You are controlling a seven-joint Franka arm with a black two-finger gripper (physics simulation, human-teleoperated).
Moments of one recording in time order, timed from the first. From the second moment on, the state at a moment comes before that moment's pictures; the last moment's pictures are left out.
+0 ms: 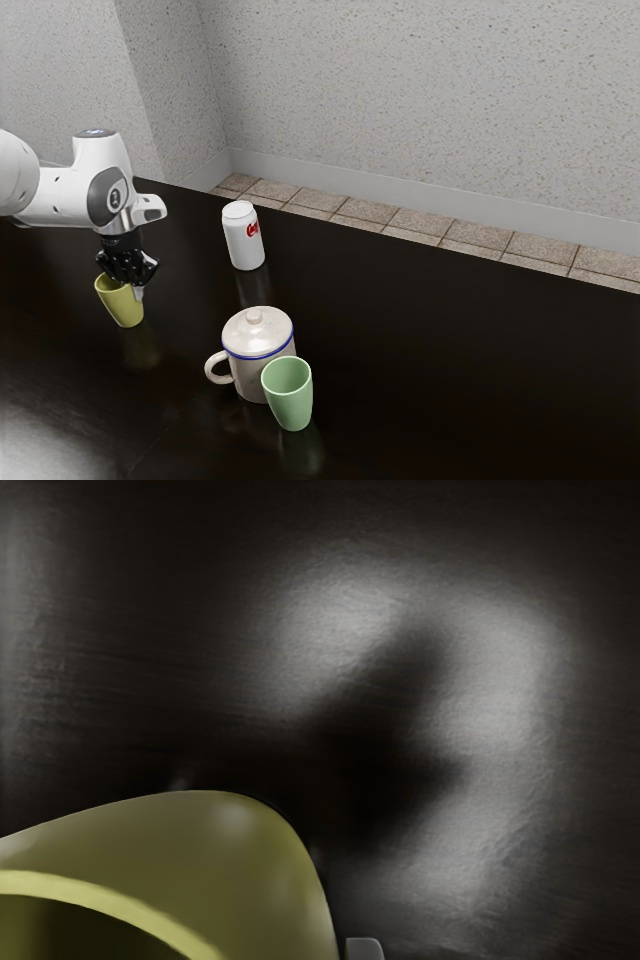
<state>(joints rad) 0.03 0.36 0.35 -1.94 -0.08 2.20 0.20</state>
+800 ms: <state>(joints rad) -0.14 0.01 0.30 -1.96 -0.02 1.96 0.21</state>
